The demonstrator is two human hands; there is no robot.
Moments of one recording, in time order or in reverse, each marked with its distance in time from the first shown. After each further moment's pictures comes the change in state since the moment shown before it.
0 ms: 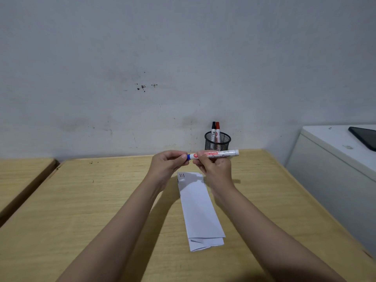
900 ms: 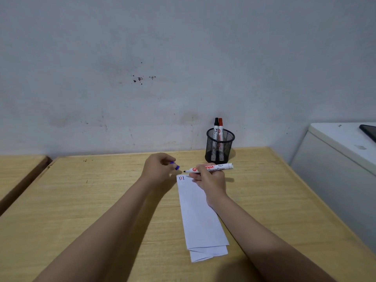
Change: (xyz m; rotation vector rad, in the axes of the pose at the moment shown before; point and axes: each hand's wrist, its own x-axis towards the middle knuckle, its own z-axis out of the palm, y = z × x) left_hand 0.044 -0.035 -0.037 0.689 0.129 -0.002; right_hand 0.018 0.053 -0.003 -0.093 0.181 0.306
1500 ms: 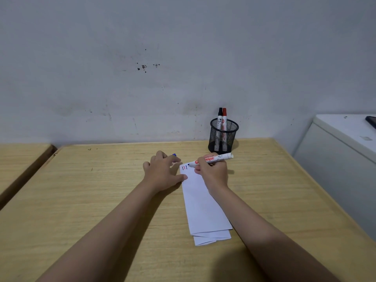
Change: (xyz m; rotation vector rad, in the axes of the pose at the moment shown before) left_hand -0.037 -0.009 0.003 0.629 -0.075 0.113; right_hand -0.008 0.006 0.000 -0.244 0.069 -0.140
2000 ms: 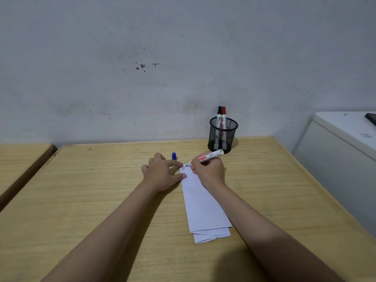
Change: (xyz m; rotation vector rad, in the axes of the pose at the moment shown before) left_hand -0.006 0.001 0.000 0.064 -0.067 -0.058; right_hand 0.000 0.003 0.004 -0.206 -0.040 -0.091
